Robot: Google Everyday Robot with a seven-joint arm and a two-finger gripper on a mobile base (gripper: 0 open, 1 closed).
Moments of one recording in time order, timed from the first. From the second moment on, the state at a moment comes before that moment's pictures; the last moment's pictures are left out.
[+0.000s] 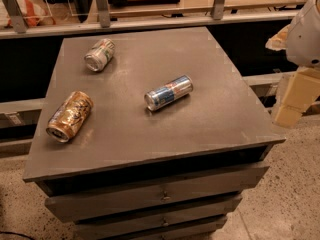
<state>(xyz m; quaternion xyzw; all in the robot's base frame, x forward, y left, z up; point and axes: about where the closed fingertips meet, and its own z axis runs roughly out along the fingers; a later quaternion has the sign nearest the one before) 0.438 -0.216 0.977 -0.60 0.78 -0.04 0.16</state>
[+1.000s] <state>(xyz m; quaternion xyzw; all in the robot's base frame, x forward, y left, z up) 0.455 -0.201 0.978 -0.65 0.73 0.01 0.19</state>
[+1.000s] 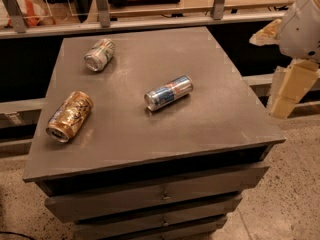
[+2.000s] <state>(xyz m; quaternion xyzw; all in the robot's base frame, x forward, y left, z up) 0.508 -0.148 0.953 -0.76 0.61 0.08 0.19</state>
